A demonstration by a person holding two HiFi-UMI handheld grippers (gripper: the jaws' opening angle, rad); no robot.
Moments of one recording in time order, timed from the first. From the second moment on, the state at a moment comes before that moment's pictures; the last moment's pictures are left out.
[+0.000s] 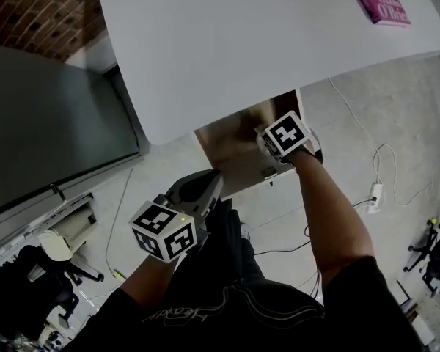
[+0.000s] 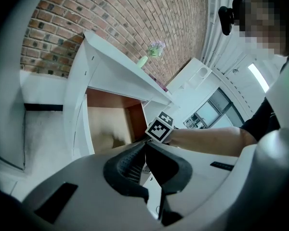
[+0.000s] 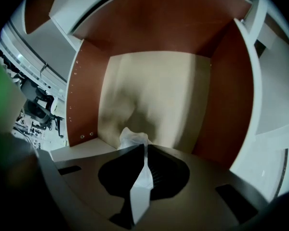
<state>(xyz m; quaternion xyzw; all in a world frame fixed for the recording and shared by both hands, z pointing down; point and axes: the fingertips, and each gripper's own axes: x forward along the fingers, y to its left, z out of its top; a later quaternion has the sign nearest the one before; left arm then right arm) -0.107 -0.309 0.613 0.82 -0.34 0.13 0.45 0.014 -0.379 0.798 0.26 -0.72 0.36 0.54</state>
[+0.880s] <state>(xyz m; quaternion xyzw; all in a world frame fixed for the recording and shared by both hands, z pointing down) -0.063 -0.227 0.431 0.87 -0.33 0.10 0.35 0.043 -0.302 0.513 0.38 -0.82 0.29 0.33</state>
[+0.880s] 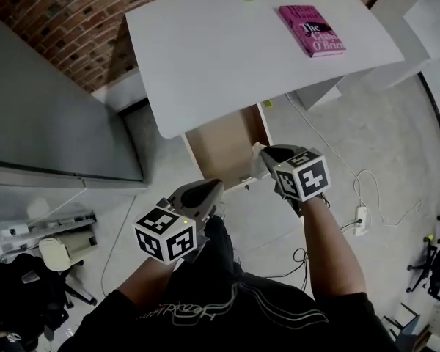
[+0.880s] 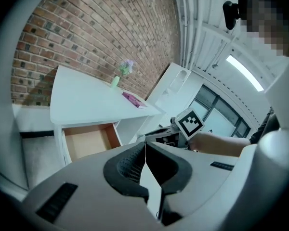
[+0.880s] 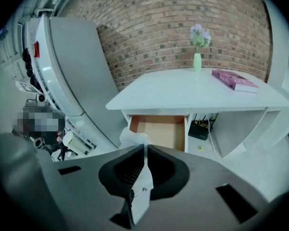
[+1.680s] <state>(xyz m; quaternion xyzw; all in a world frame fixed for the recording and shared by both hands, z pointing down) -0.005 -0.079 0.236 0.92 -0.30 0.05 0.25 0.082 -0.100 0.245 0.38 -0.91 0.14 0.12</state>
